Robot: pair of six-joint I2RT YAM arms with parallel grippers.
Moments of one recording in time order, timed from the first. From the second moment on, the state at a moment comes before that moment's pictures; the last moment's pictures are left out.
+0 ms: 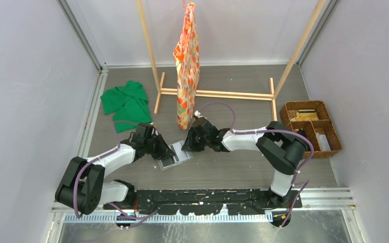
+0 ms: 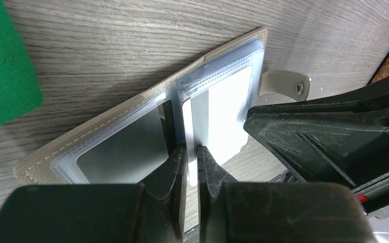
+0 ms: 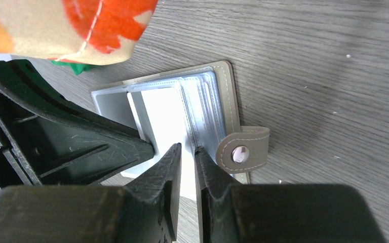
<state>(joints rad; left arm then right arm) -0.37 1.25 0.43 -0.13 0.37 -0.87 0.91 1.79 0.92 0.11 -0.12 0.95</state>
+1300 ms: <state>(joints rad) -0.31 1.06 0.27 -0.04 0.37 -0.91 0.92 1.78 0.91 0.08 -0.11 0.94</state>
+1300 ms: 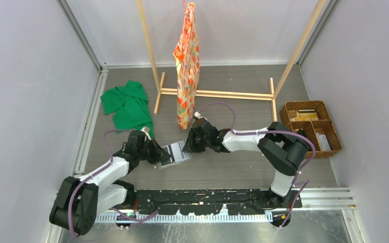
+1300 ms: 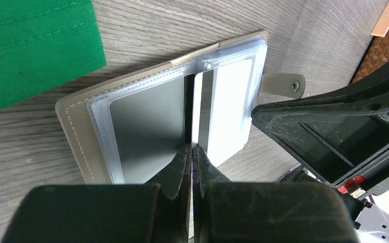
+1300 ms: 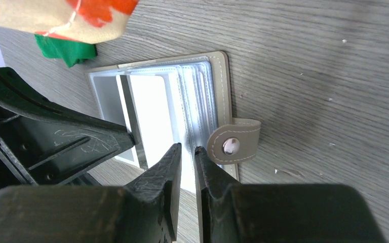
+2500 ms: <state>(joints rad) -0.26 0.77 0.30 -0.30 0.36 -0.89 0.92 1.71 0.94 -0.05 -0.09 0.88</state>
